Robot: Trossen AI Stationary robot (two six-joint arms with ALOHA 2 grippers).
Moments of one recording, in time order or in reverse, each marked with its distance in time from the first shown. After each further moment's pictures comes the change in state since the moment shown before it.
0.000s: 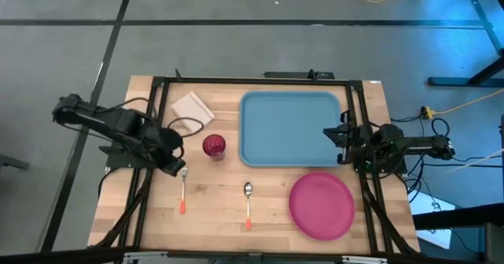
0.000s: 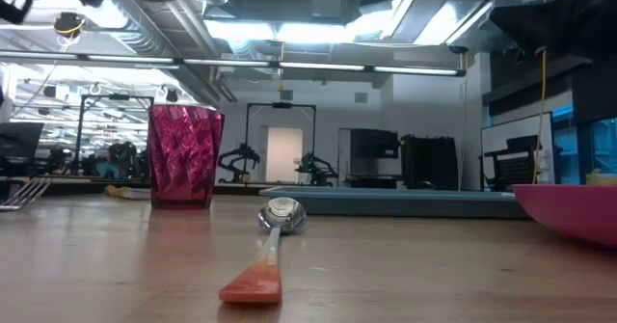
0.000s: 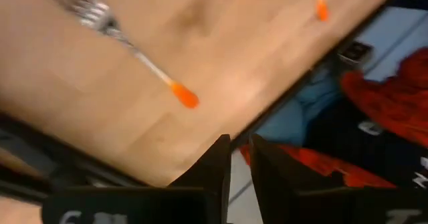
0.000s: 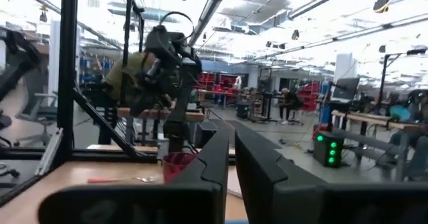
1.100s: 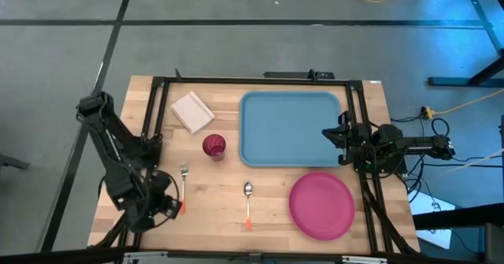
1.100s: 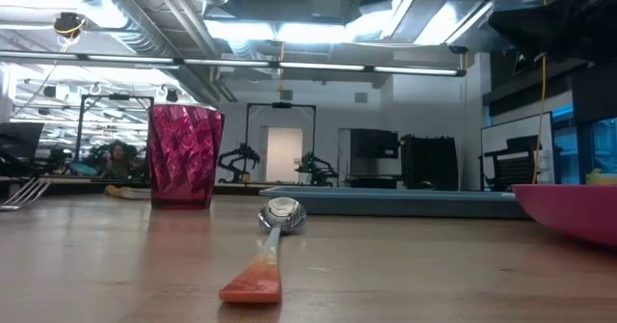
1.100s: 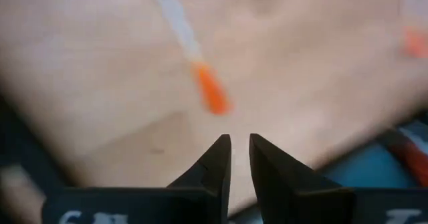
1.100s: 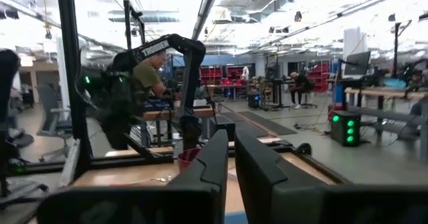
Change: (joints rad) left arm -0.760 0.428 0.001 0.105 -0.595 -0.916; right arm 0.000 0.000 0.000 -0.029 0.000 0.134
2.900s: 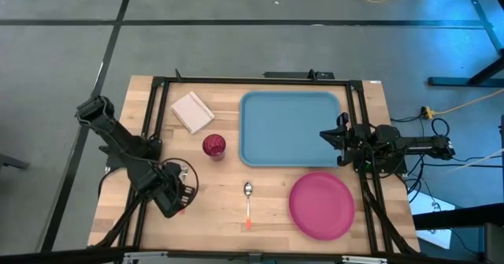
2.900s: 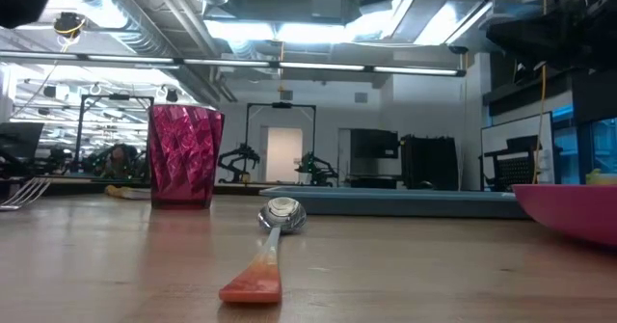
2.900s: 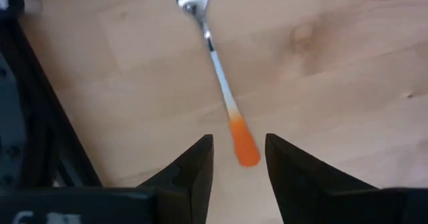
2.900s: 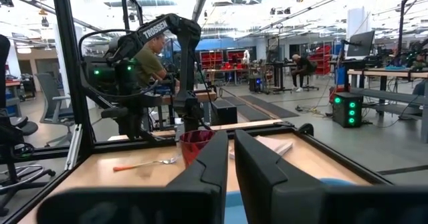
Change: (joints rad) left arm 0.252 0.051 0.000 -0.072 0.160 0.128; right arm 0.000 0.000 0.000 -0.073 0.000 0.024
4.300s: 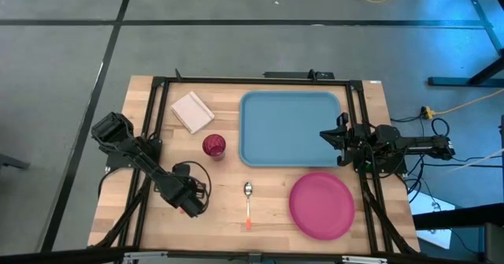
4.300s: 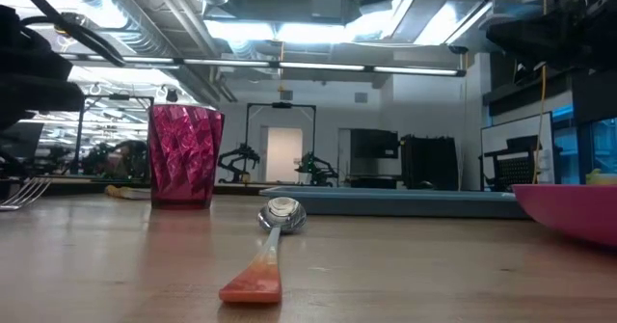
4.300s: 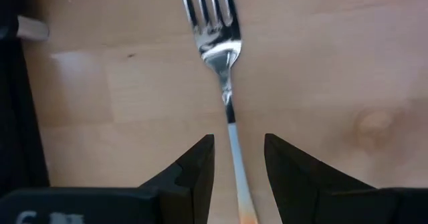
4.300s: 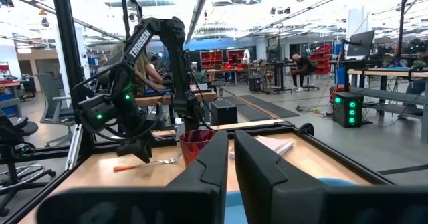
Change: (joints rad) left arm 0.120 0.306 -0.005 -0.018 -0.003 -0.030; right arm 0.000 0.000 0.000 0.000 0.000 0.002
